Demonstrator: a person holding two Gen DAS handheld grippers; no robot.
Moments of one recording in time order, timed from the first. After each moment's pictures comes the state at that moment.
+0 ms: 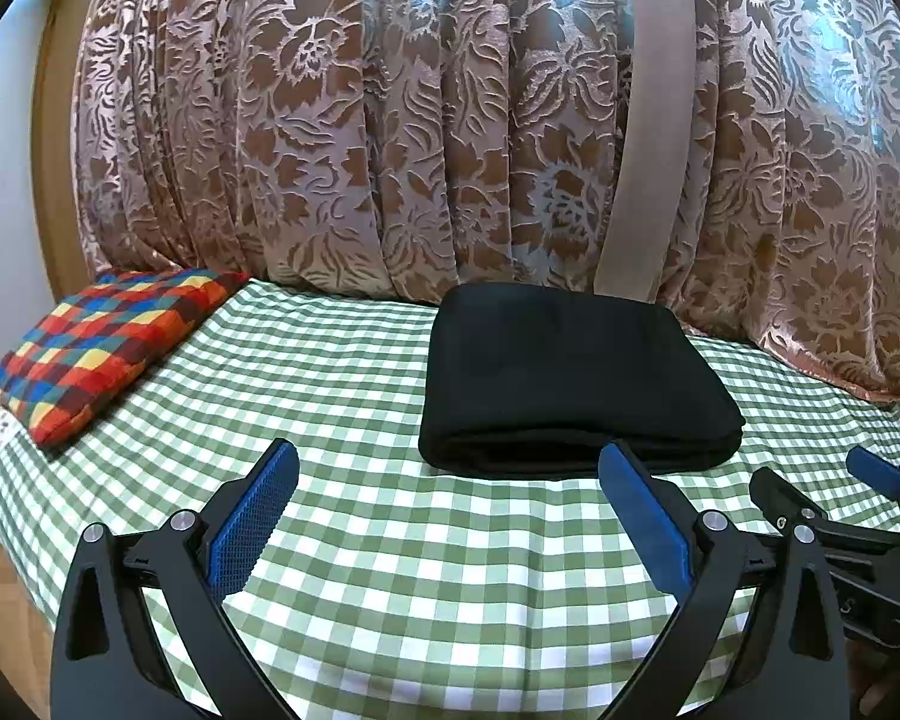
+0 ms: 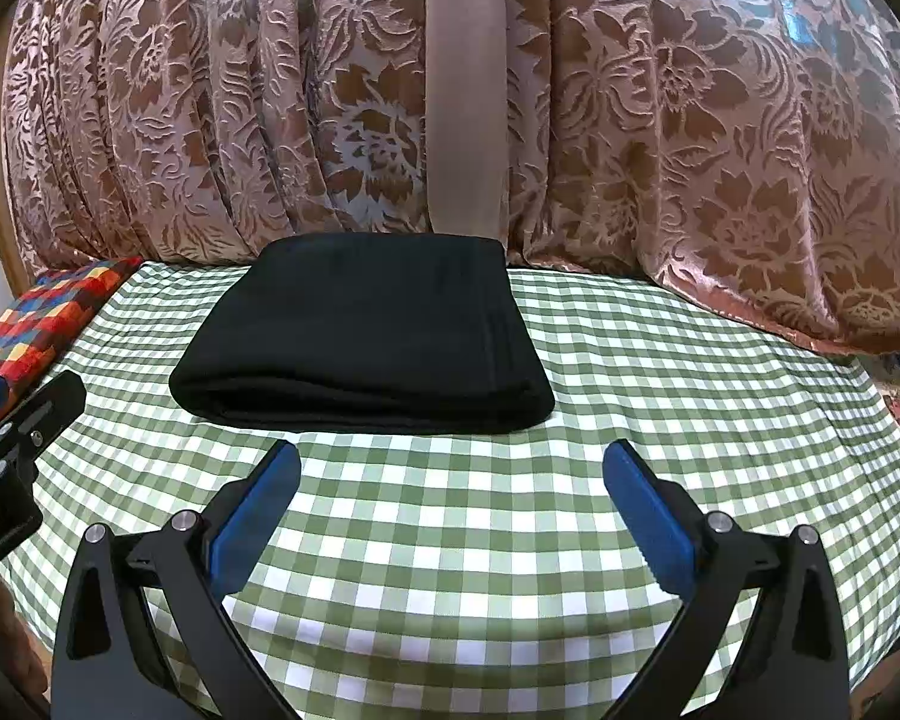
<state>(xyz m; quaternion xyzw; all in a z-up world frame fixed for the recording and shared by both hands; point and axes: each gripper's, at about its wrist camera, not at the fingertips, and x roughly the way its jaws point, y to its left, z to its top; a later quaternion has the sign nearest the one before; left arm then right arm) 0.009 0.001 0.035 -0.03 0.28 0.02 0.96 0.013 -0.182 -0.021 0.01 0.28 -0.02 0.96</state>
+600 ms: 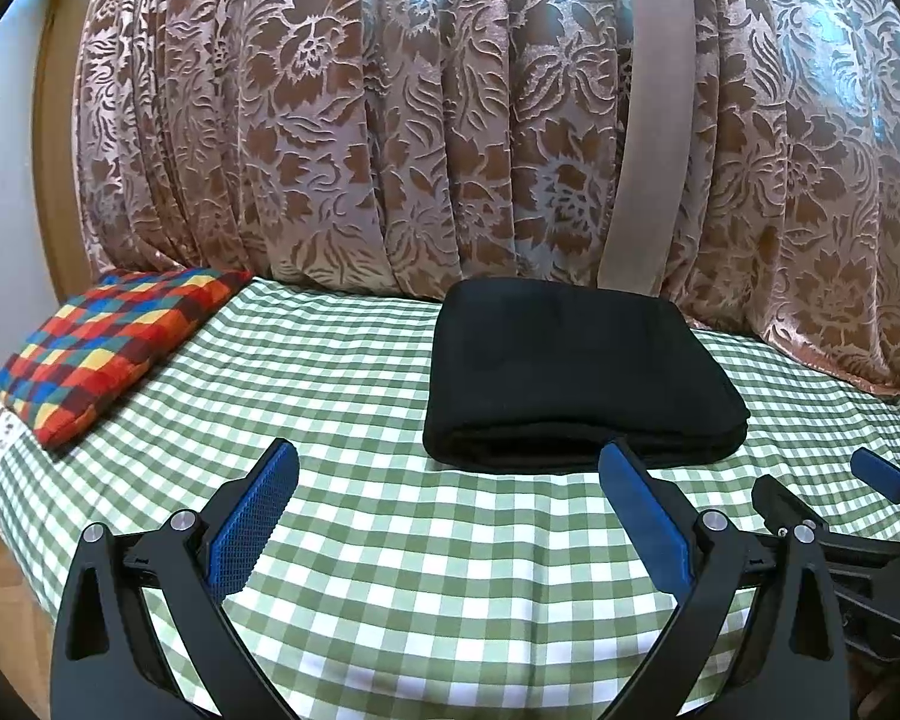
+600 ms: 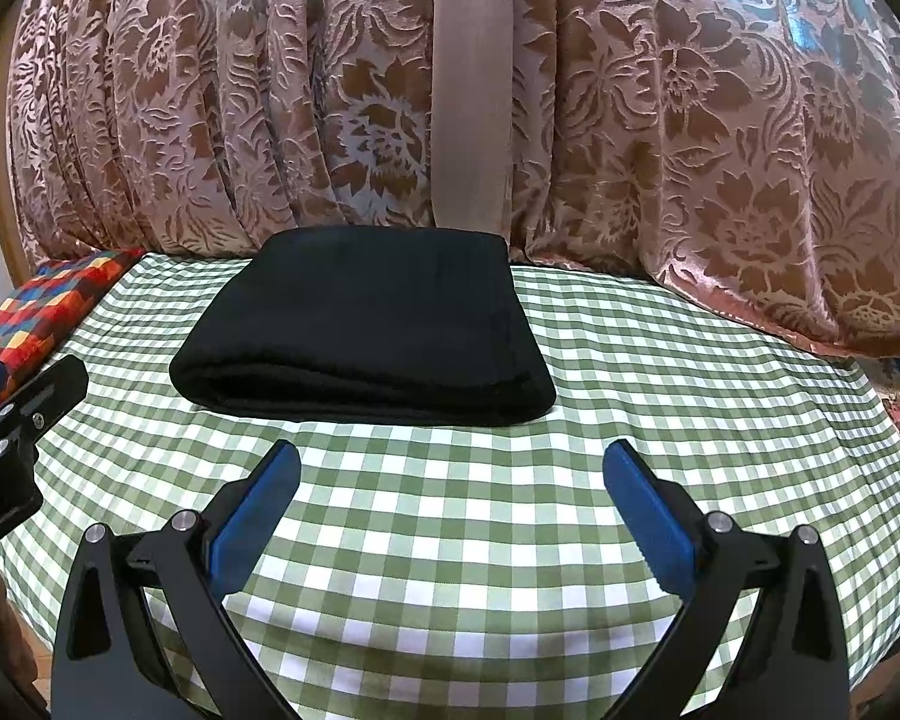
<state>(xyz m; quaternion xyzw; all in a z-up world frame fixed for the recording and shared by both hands) 0.009 0.000 0.034 -0.02 0.28 0.02 0.96 0.013 -0.182 -0.025 0.00 0.28 -0.01 0.96</state>
